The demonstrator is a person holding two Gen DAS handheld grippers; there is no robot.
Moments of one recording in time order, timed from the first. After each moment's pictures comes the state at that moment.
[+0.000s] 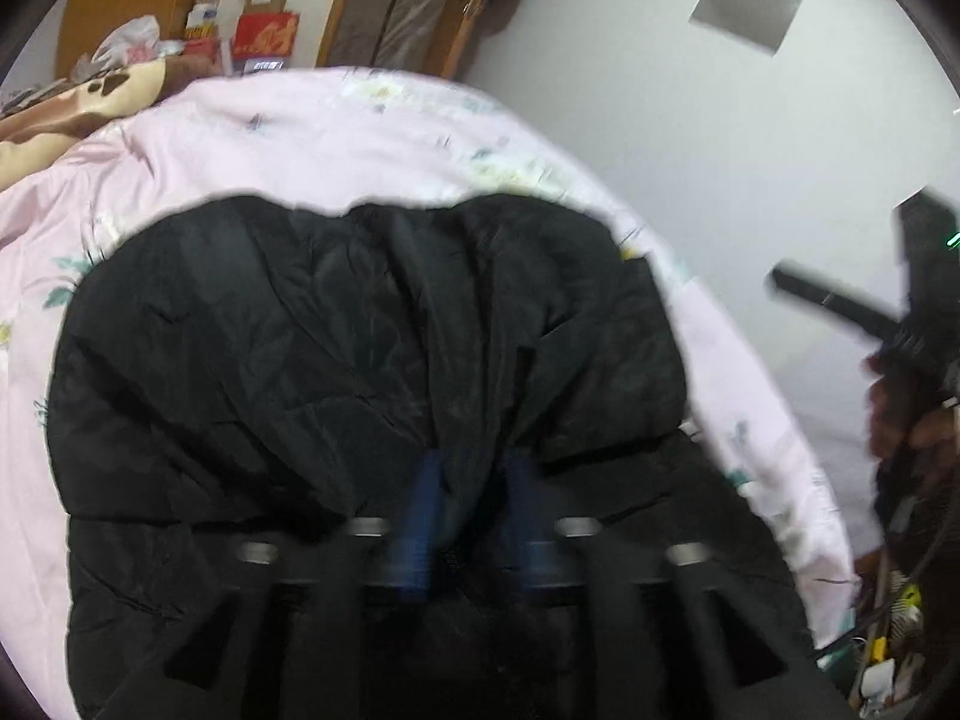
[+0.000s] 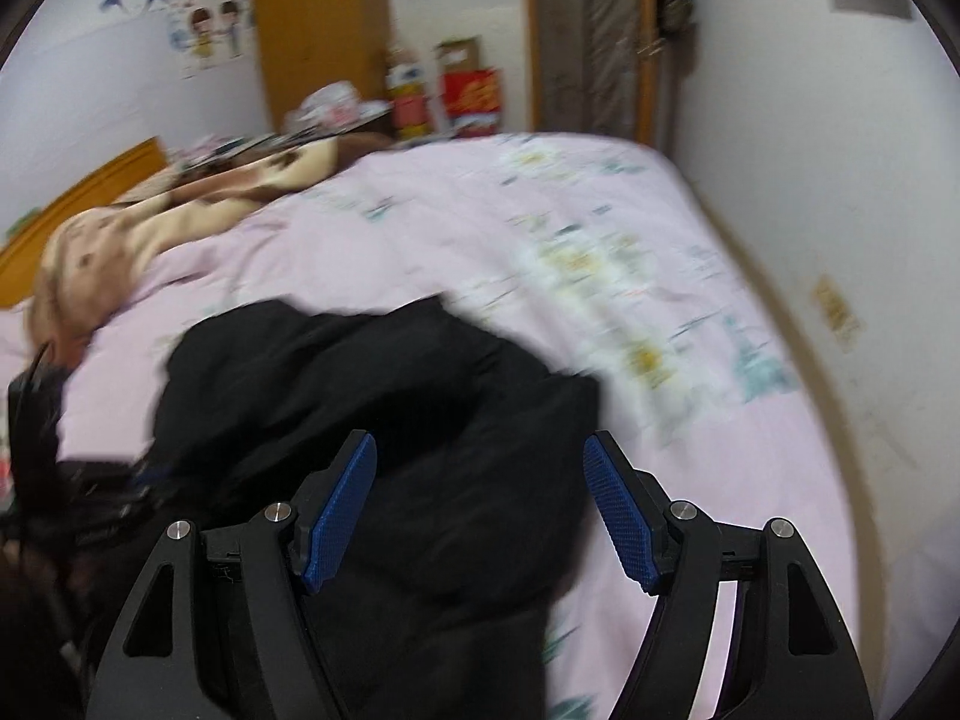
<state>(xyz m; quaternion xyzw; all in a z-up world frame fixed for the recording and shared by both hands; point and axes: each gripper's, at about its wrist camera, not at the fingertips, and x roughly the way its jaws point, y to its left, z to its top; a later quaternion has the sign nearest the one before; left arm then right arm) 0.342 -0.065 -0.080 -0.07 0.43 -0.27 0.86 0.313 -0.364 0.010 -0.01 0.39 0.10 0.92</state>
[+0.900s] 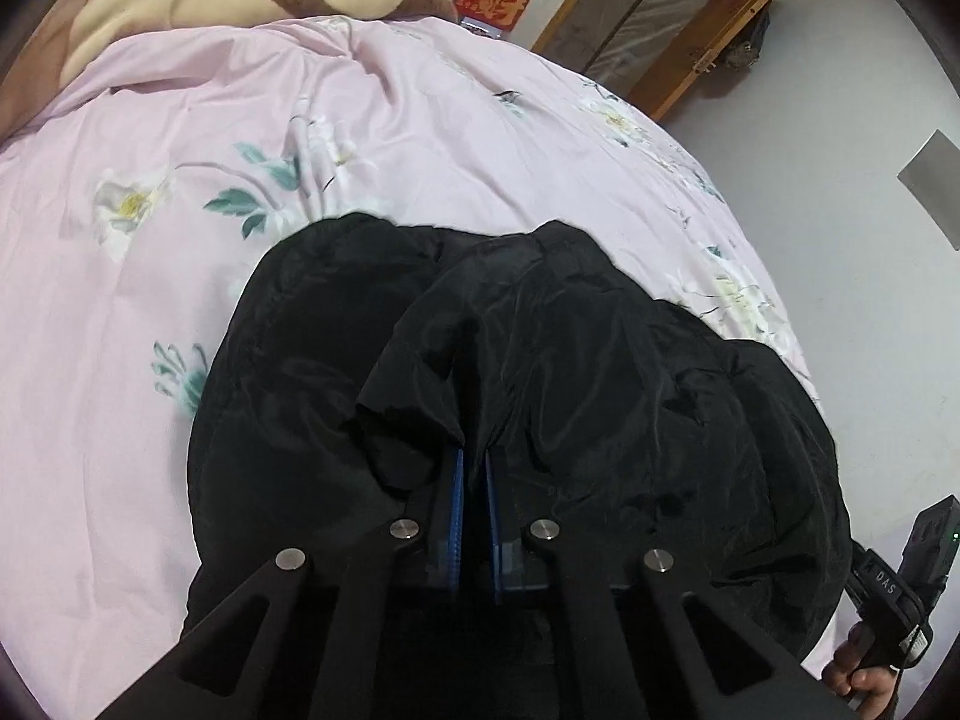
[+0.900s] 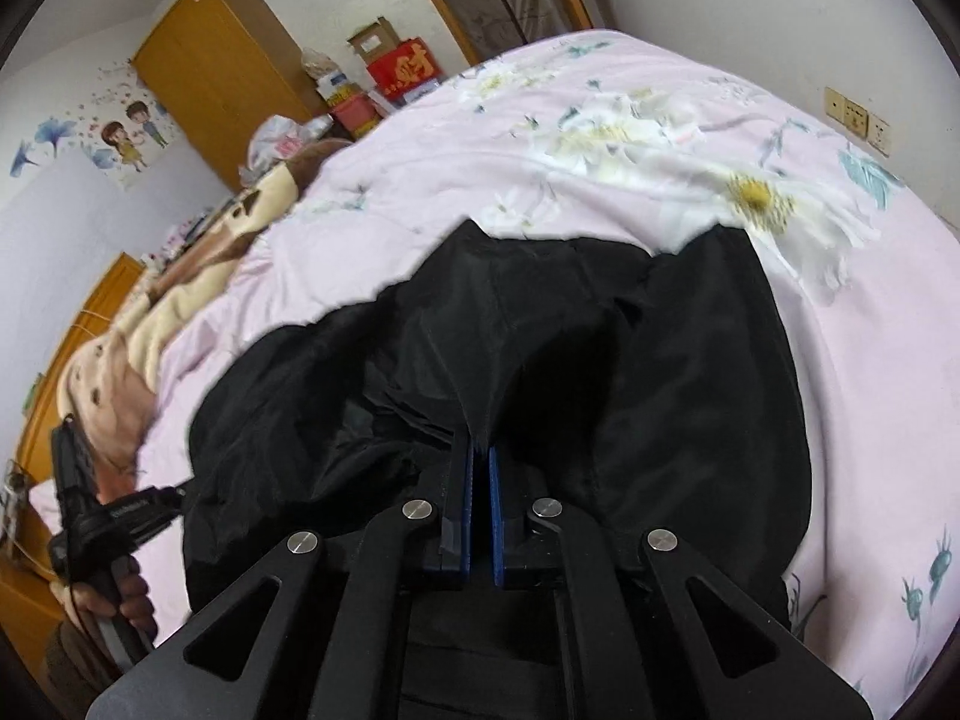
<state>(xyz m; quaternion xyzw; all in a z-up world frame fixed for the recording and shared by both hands) 0.435 0.045 -0.131 -0.21 0.49 -0.07 0.85 0.381 -0.339 -0.091 0.19 0.43 0.07 0.88</state>
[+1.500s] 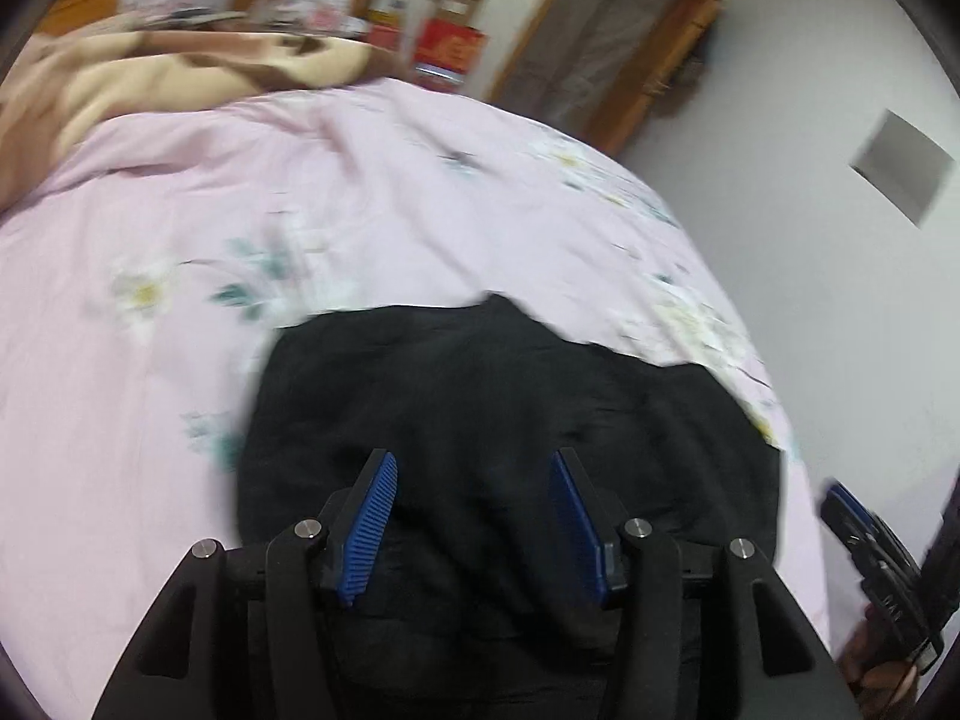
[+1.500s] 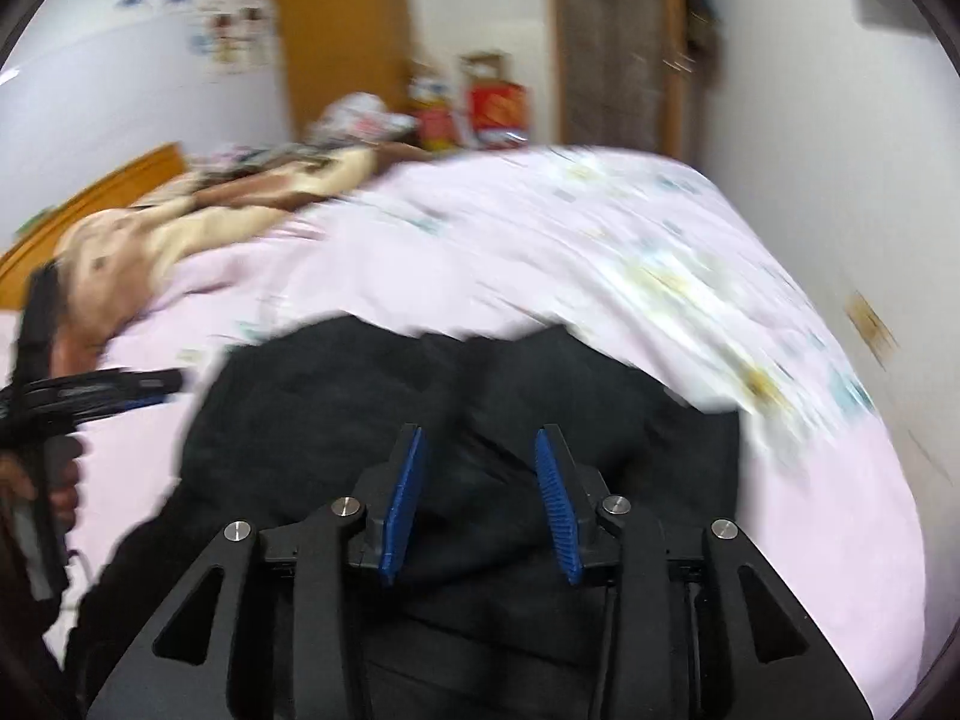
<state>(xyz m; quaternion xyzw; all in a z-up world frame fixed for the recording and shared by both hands) 0.419 0.034 -0.063 -0.18 0.44 -0.12 0.87 0.341 -0.270 -0.011 -0.01 0.35 0.13 0.93</state>
